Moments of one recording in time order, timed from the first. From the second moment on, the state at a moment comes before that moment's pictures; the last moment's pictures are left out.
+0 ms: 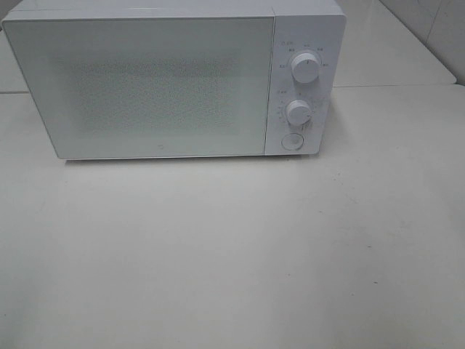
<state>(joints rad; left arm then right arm) 0.08 0.00 -0.49 -0.05 1.05 0.05 0.04 0.43 -0.47 0.06 0.28 0.01</state>
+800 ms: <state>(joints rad) 0.08 0.00 -0.49 -0.05 1.05 0.05 0.22 1.04 -0.36 -0.03 -0.59 0.01</state>
